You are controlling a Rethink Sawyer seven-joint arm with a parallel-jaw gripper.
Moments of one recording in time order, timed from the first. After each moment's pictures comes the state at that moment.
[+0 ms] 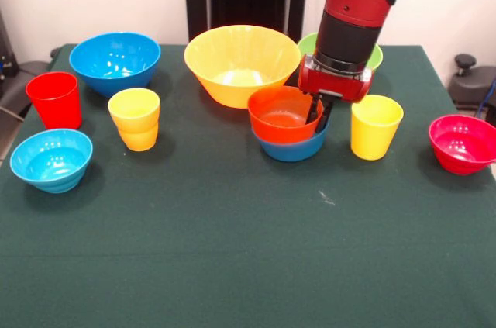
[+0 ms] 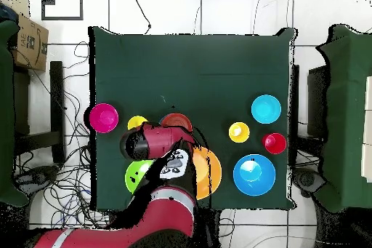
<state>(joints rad) 0.08 -0.43 -0.17 1.68 -0.10 0.20 2.05</state>
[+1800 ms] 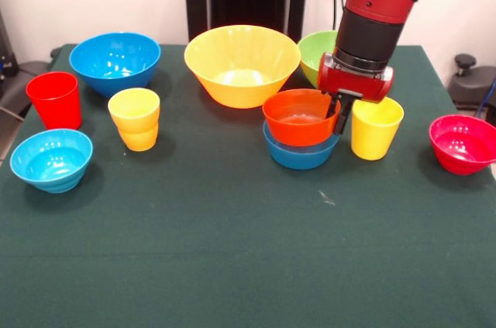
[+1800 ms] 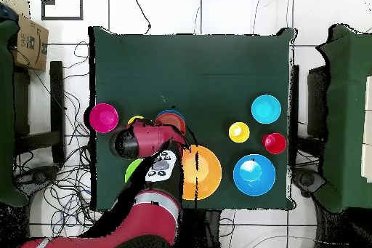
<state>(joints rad) 0.14 -0.43 -0.20 1.66 -0.02 0.20 2.05</state>
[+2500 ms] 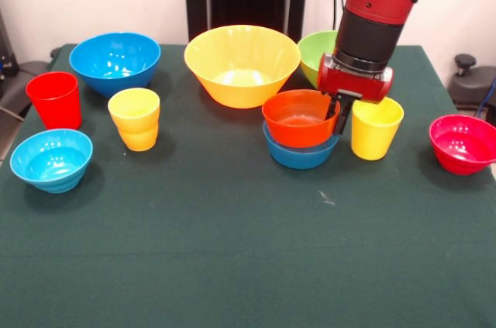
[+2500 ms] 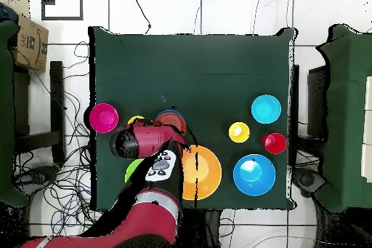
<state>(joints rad) 0.14 -0.43 -0.20 1.66 -0.02 0.20 2.05</state>
